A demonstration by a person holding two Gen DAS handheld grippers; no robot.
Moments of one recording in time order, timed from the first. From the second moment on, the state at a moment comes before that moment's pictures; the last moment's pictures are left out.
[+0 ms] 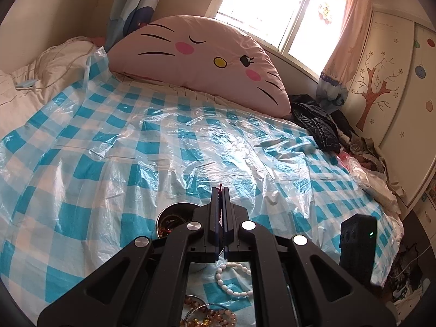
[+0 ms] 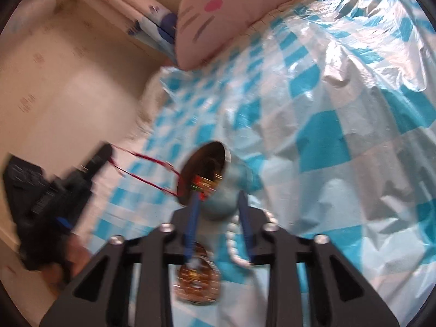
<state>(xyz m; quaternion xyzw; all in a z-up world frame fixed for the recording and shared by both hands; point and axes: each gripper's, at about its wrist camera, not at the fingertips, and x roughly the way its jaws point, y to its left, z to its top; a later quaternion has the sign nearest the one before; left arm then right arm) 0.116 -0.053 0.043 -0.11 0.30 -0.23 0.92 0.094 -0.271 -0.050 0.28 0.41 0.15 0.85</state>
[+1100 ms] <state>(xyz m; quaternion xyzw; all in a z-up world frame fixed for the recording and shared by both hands) 0.158 -0.068 0.008 -0.11 0.37 -0.19 0.90 0.087 -0.302 -0.047 0.48 0.28 0.31 0.77</state>
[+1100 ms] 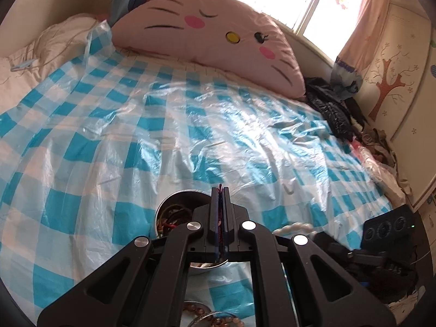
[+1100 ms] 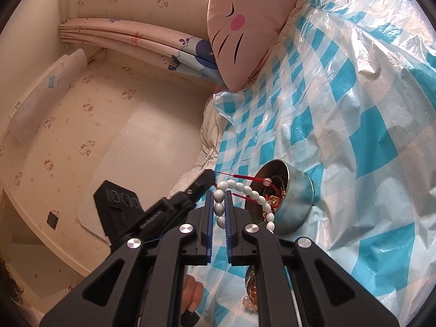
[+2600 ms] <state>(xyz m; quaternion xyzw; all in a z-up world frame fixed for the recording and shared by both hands) 0.018 -0.009 -0.002 0.04 0.37 -0.05 0.93 0.001 -0.265 0.003 0.20 0.29 0.01 0.94</state>
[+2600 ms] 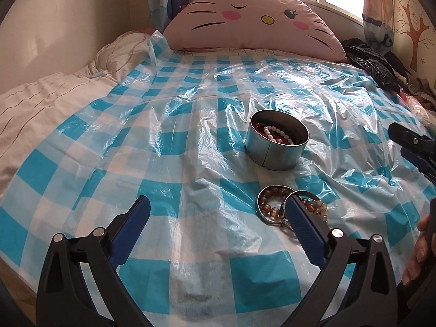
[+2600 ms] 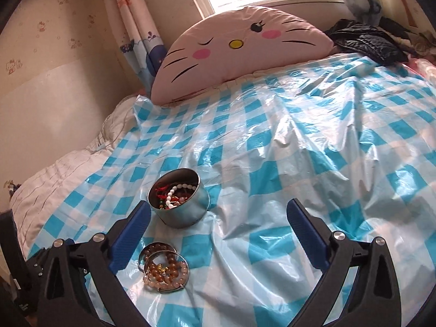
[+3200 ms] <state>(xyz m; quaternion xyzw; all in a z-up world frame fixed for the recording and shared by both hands) 0.006 -0.019 0.005 0.07 0.34 -0.07 0.94 -0.024 -0.248 0.005 0.14 0.33 -0.02 0.93</state>
